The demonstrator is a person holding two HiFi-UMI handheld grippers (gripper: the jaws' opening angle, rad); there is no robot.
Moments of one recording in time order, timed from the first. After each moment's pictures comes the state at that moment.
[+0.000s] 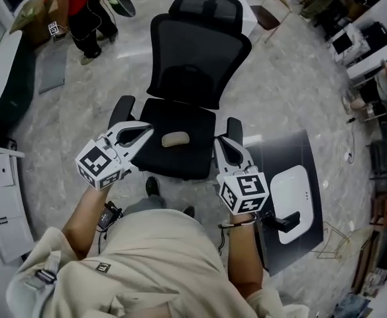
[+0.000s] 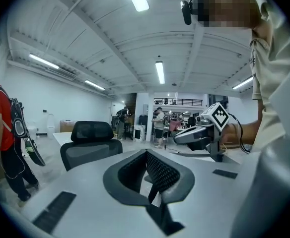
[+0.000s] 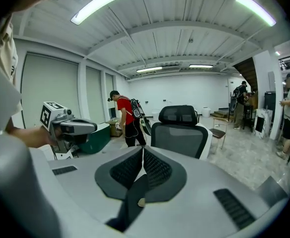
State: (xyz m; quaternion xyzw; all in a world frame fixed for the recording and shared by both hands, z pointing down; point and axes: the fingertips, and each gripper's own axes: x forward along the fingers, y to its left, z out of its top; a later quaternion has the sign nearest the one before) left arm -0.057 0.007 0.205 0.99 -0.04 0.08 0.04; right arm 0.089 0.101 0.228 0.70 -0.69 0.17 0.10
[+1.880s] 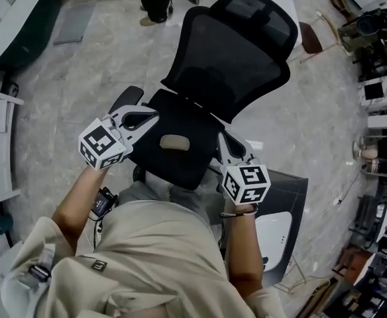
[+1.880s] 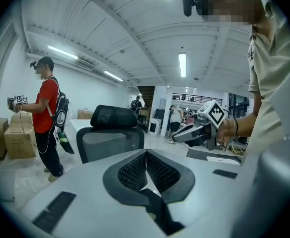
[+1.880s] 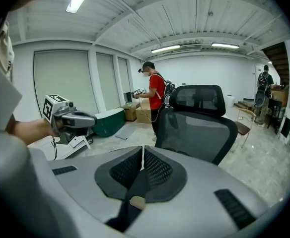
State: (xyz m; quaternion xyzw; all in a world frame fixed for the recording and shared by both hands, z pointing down) left arm -0.013 -0.125 0.281 0.98 -0.13 0.13 0.10; right arm 0.154 -0.061 0.308 0.59 -0.76 0.22 0.18
